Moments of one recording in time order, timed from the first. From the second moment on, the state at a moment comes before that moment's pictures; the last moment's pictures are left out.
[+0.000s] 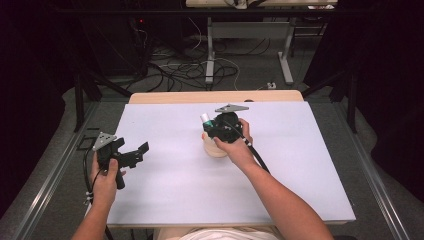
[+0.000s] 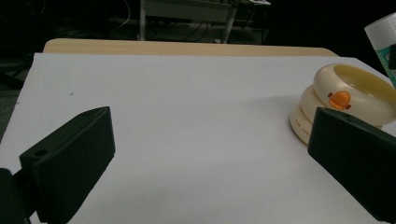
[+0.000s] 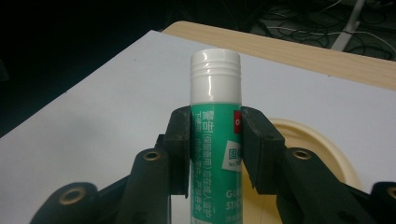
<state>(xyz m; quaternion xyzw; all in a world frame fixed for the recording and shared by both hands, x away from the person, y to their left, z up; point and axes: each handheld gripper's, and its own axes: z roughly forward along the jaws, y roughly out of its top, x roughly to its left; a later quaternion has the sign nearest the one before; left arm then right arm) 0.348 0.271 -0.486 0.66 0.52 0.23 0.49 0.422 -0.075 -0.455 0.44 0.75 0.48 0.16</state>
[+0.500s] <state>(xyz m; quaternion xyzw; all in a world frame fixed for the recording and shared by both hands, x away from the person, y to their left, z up) 0.349 0.271 -0.486 0.66 0.52 0.23 0.49 0.438 -0.088 -0.458 0.47 0.73 0.47 0.18</state>
